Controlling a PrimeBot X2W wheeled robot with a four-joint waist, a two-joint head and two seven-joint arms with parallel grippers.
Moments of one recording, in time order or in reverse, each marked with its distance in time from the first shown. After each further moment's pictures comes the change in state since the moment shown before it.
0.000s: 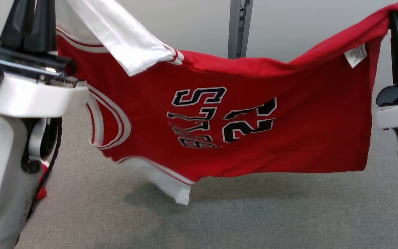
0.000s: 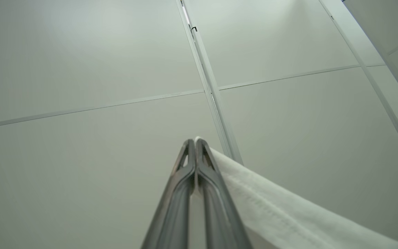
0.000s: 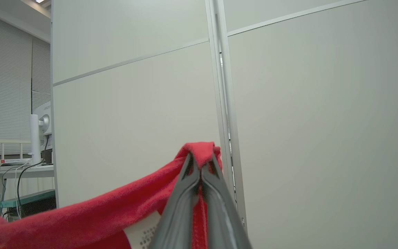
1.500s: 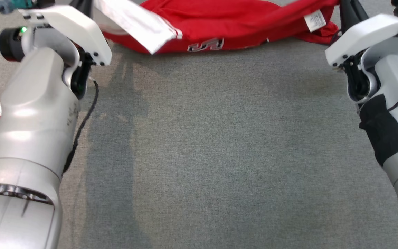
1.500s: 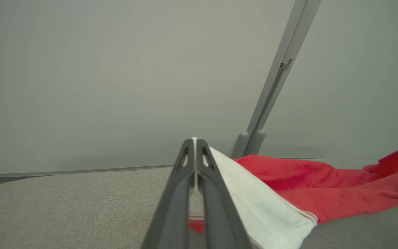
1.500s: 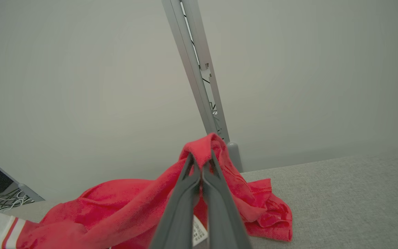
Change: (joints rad) left arm -0.575 -0.327 -0.052 1.380 -0.147 -0.319 -0.022; right arm -0.672 0.118 0.330 1.163 0.151 0.000 -0.213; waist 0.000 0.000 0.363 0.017
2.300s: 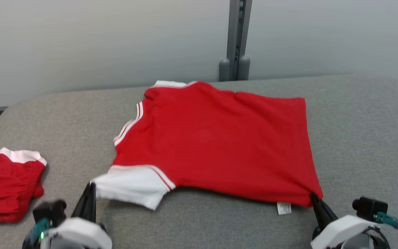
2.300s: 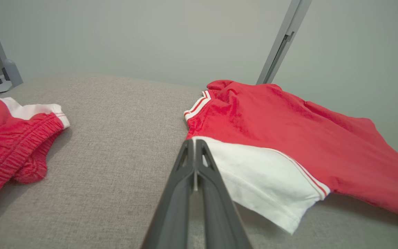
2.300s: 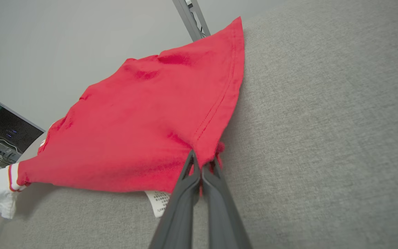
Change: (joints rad) left arm 1.010 0.068 0.185 -0.582 0.031 0.083 -0.108; right arm 0.896 -0.043 0.041 -0.371 0.157 0.000 -0.001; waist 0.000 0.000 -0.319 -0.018
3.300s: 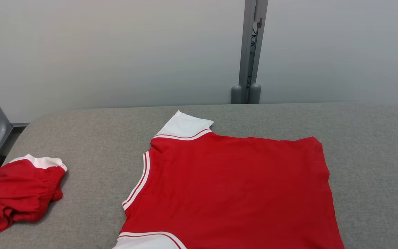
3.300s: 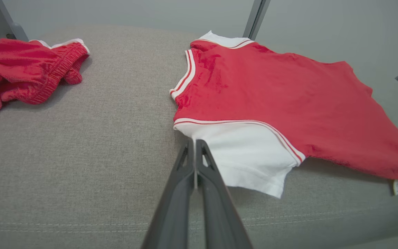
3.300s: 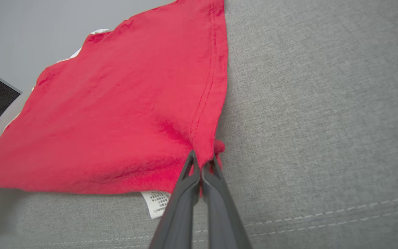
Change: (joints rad) left arm 0.702 0.129 -0.053 -0.891 0.045 0.252 0.383; right arm 0.504 0.001 -0.263 -0.348 -0.196 0.000 0.163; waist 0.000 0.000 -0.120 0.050
